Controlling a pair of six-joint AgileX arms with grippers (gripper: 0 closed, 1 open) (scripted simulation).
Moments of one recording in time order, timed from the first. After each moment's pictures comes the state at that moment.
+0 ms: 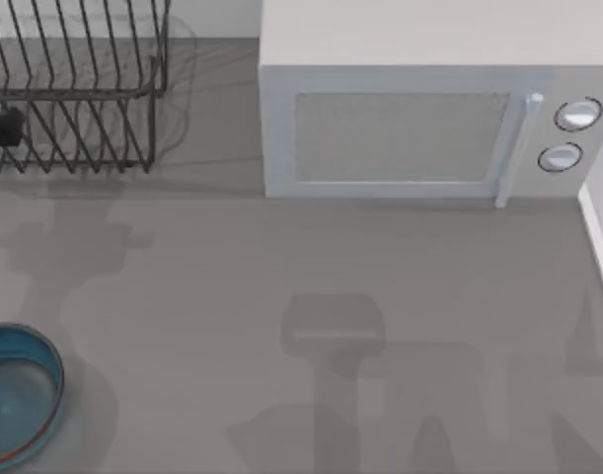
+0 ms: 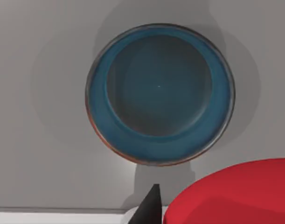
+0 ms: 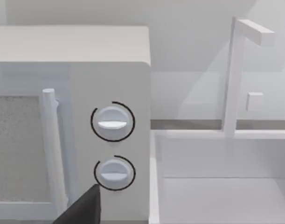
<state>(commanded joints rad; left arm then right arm) -0.13 1.53 1.66 -1.66 -0.03 -0.11 0.00 0.00 0.00 0.00 0.00 0.00</state>
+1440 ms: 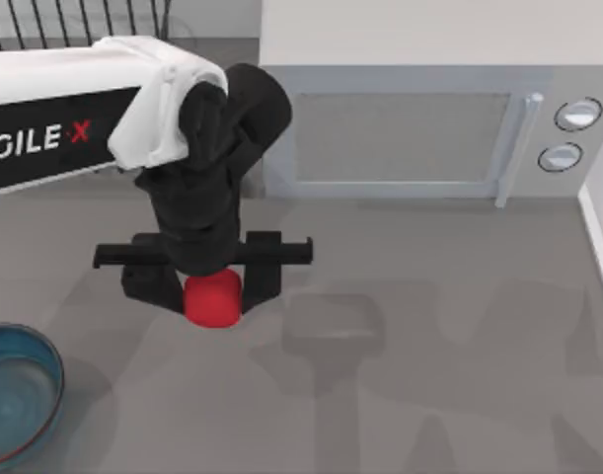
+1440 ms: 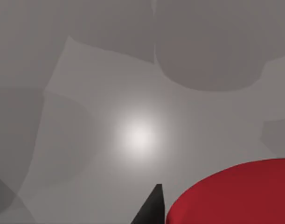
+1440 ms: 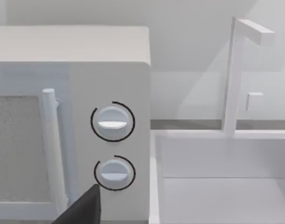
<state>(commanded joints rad) -0.59 1.89 1.34 -1.01 0.00 -0.57 0.00 0.00 0.00 0.00 0.00 0.00</state>
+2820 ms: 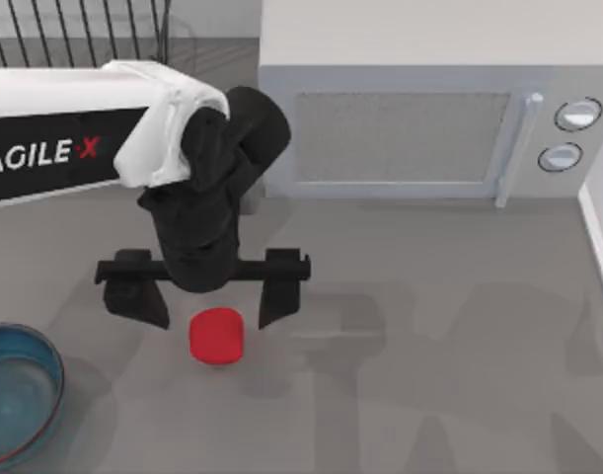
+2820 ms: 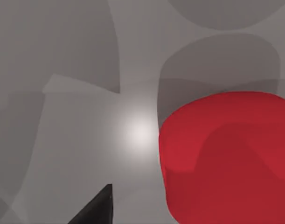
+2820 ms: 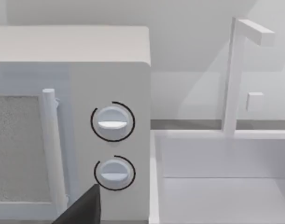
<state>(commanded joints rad) -0.59 1.90 1.29 -0.96 0.00 -0.57 0.00 0.00 0.00 0.00 0.00 0.00</state>
